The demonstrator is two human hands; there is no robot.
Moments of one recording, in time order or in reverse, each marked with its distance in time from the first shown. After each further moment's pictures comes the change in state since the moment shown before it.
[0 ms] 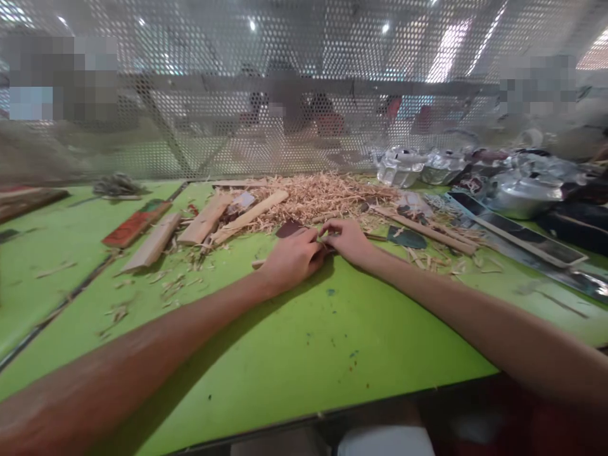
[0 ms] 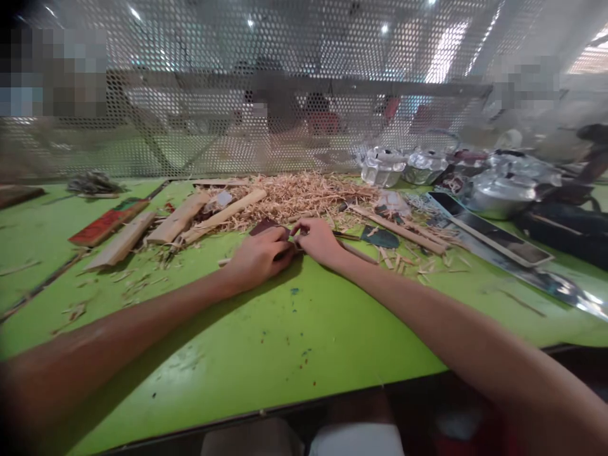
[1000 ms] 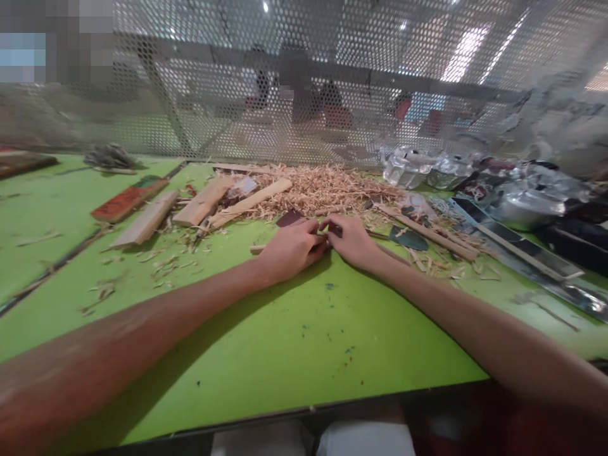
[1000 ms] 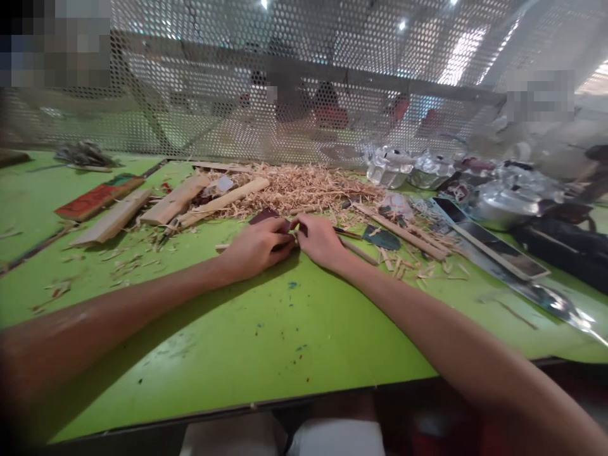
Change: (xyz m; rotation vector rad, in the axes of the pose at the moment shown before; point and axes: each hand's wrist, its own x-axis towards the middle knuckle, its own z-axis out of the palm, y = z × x) left_hand 0.000 -0.005 0.001 -0.088 0.004 -0.018; right_hand -0.010 -0.009 -0.004 -0.258 -0.059 -0.169
